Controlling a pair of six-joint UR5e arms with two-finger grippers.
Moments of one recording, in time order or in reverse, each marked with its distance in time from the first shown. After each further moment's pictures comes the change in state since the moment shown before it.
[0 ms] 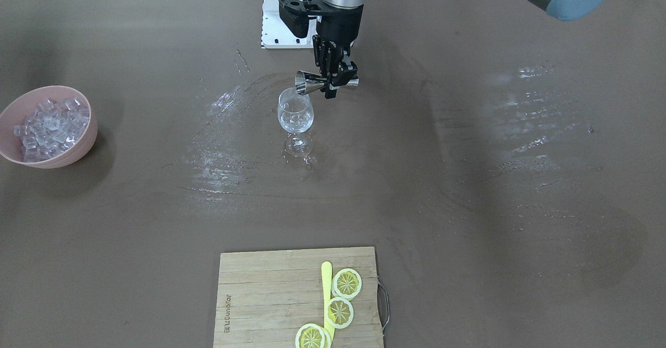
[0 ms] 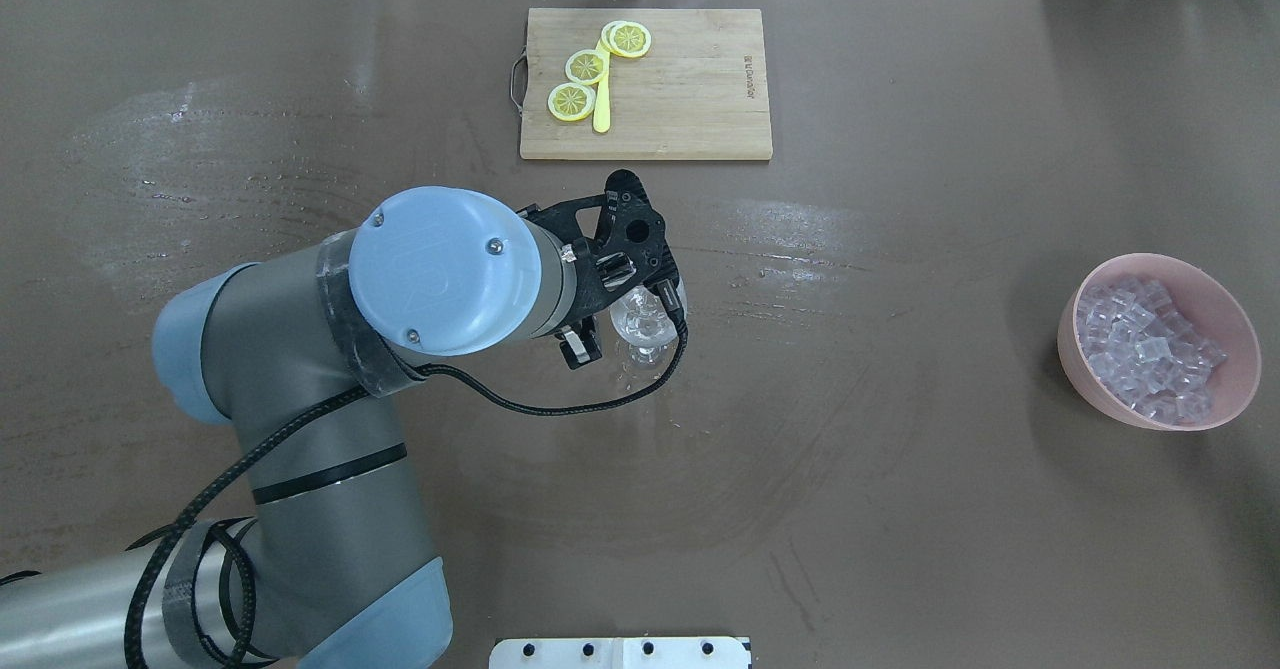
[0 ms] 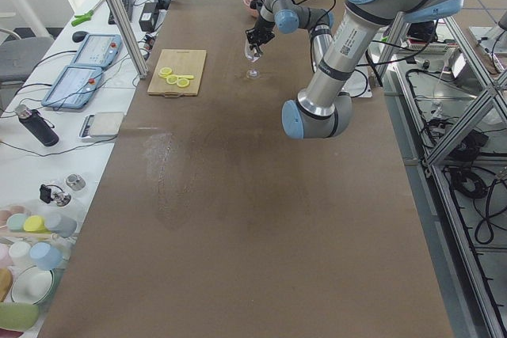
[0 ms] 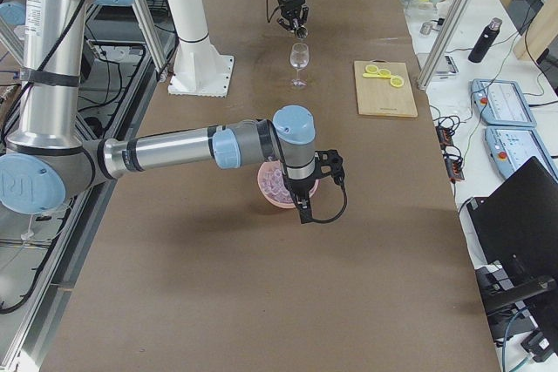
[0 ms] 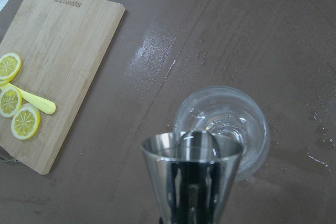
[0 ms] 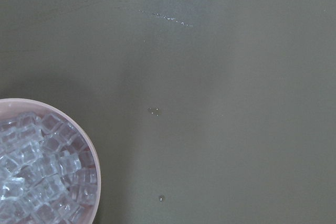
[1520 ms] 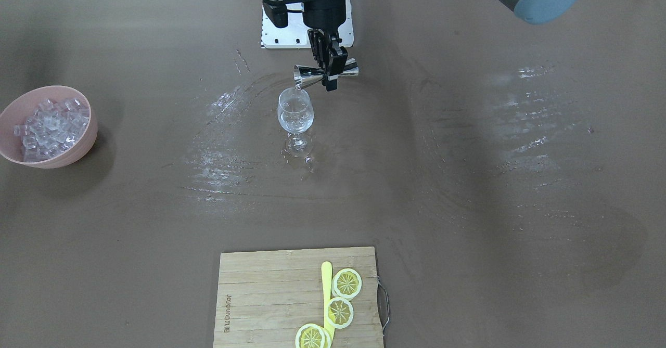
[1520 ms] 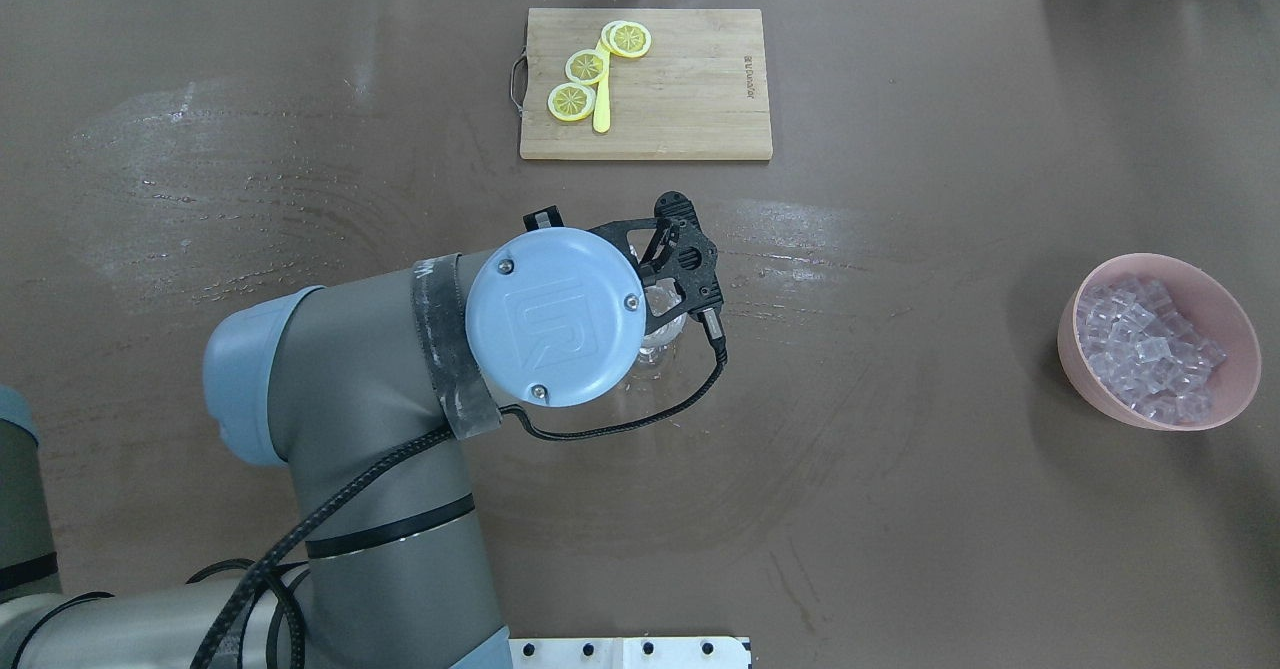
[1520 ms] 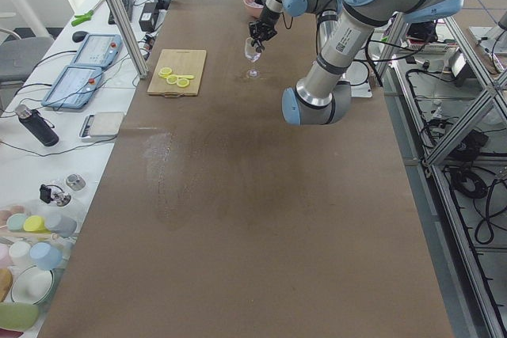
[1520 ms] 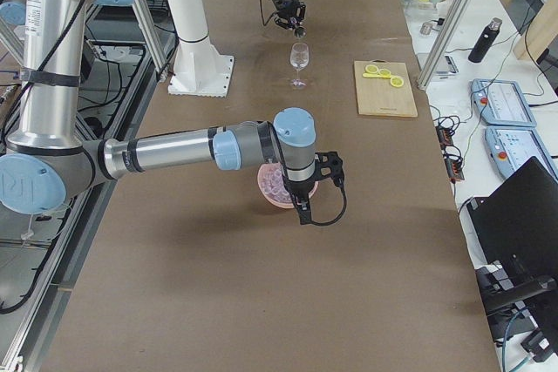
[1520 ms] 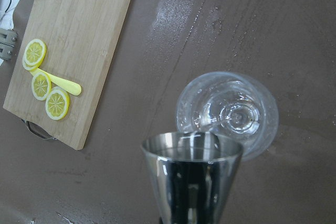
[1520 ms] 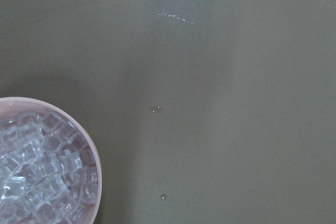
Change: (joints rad) left arm 0.063 -0.123 0.009 0.282 0.160 0.023; right arm 0.000 0.001 -0.011 0.000 0.012 0.000
